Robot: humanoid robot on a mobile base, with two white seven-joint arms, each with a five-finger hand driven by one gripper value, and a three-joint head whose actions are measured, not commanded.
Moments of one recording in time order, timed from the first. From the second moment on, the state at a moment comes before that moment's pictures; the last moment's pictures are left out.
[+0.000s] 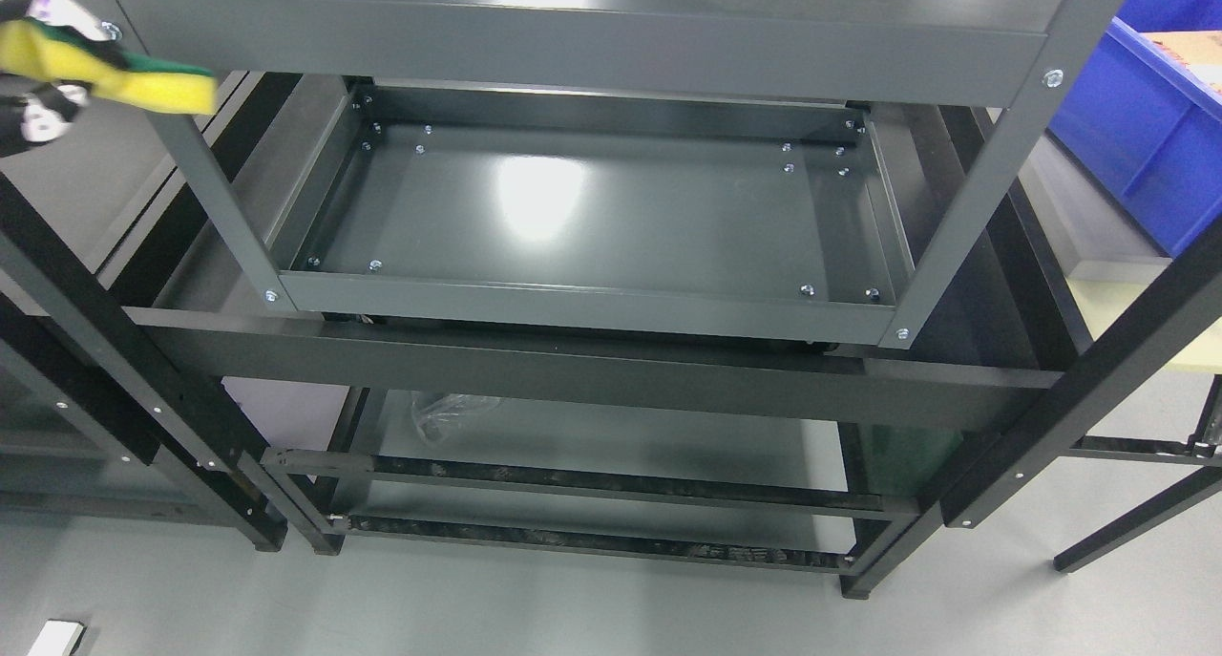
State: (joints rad) left arm -0.71 0.64 0.21 -1.45 -0.14 -0.78 -0.65; right arm -0.07 0.00 -0.21 0.00 -0.11 0.08 -0.04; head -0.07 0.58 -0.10
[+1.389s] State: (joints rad) left arm -0.95 0.07 -0.34 -1.48 -0.51 -0.79 -0.40; right arm -0.07 0.00 -0.21 0.00 -0.11 0.08 -0.04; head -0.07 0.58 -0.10
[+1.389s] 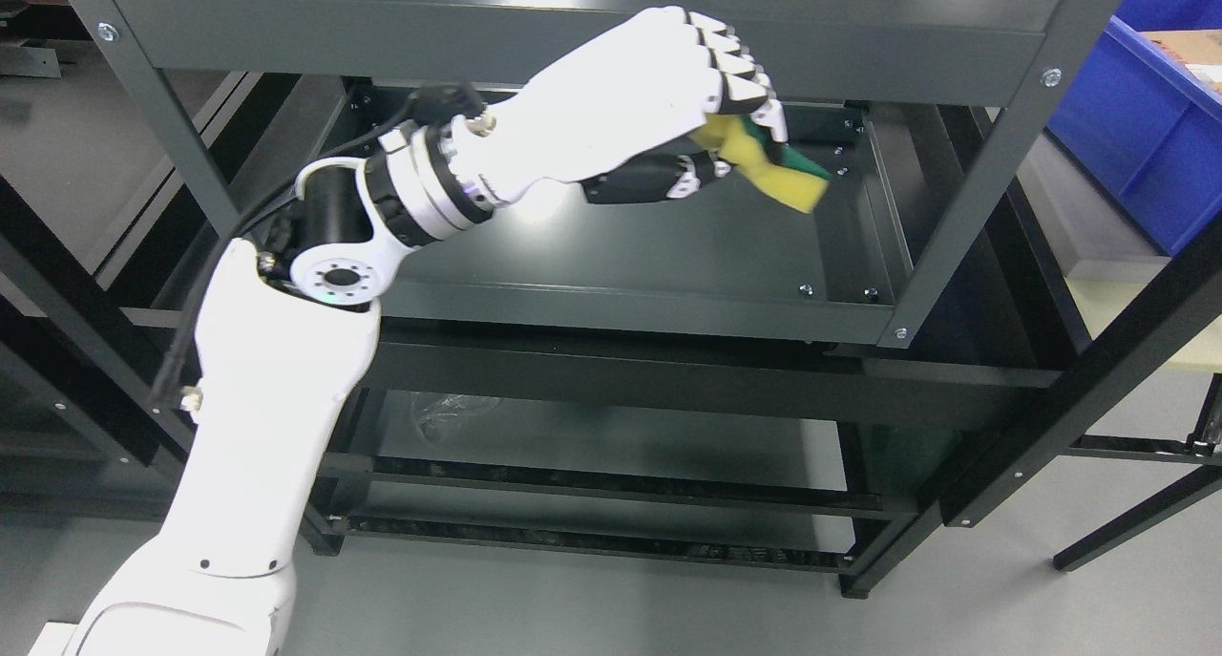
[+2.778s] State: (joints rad) left arm -0.38 0.01 -0.12 -1.60 0.02 -0.10 -0.07; right arm -0.07 0.00 -0.21 0.00 -0.11 0.08 -0.04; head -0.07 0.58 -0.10
